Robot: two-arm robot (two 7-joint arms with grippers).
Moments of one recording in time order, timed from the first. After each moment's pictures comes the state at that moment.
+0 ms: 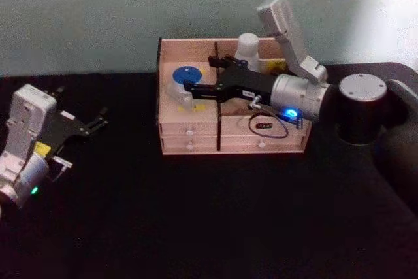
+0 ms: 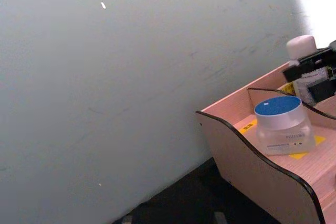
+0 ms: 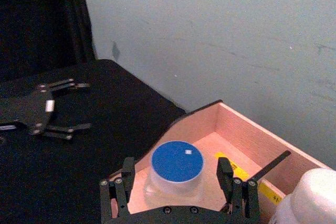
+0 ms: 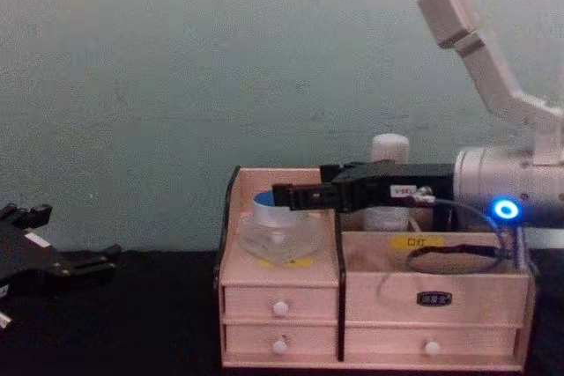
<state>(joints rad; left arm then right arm) -0.20 0.60 0.45 -1.41 -0.25 -0.12 0.03 0.67 0.26 -0.56 -1.05 0.40 0.12 0.62</state>
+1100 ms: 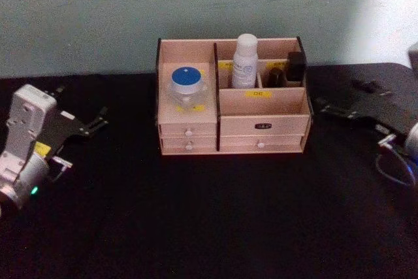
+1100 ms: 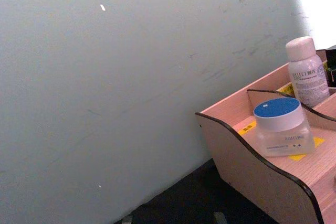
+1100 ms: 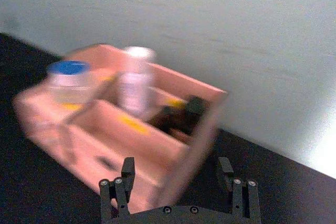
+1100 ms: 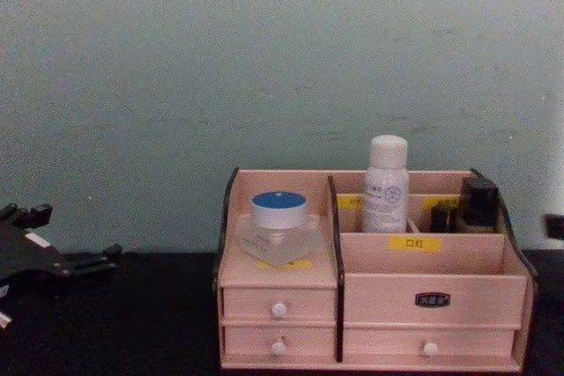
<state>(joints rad) -0.20 0.60 0.45 -1.41 -0.25 -0.12 0.03 0.14 0.66 -0.27 -1.61 0.47 0.17 0.27</state>
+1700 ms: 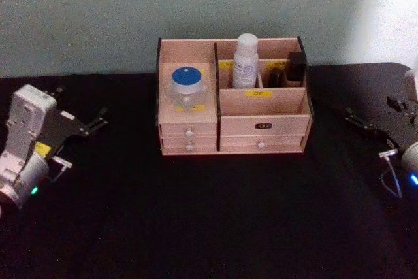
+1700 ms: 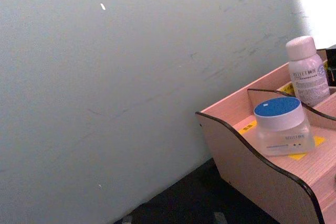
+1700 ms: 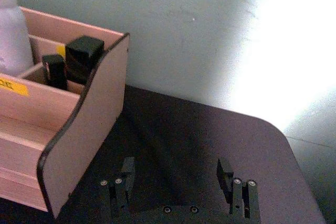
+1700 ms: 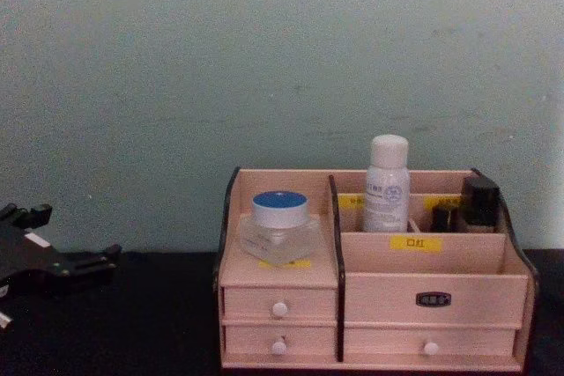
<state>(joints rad) -0.20 0.60 0.45 -1.41 -0.25 -0.12 0.03 0.11 0.52 -0.24 -1.49 0.31 0.16 -0.01</state>
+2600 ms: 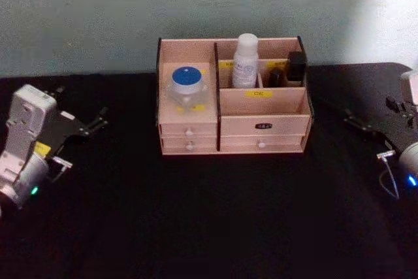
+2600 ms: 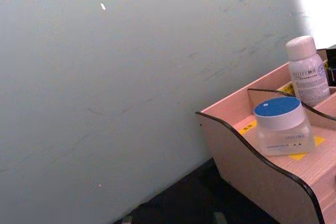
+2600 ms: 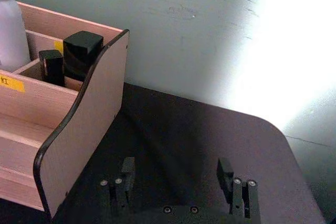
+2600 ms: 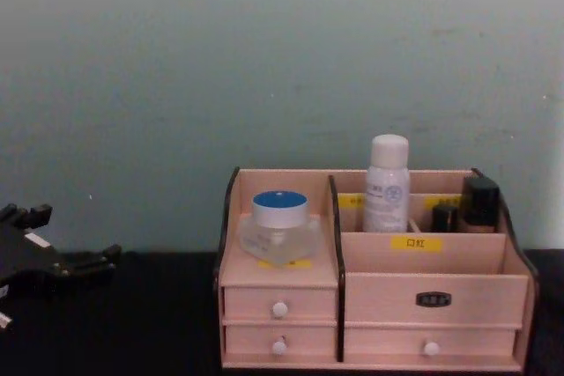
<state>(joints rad) -0.20 0.60 0.45 -1.41 -0.25 -0.12 0.03 0.12 0.50 -0.24 -1.48 0.28 0.16 -0.02</state>
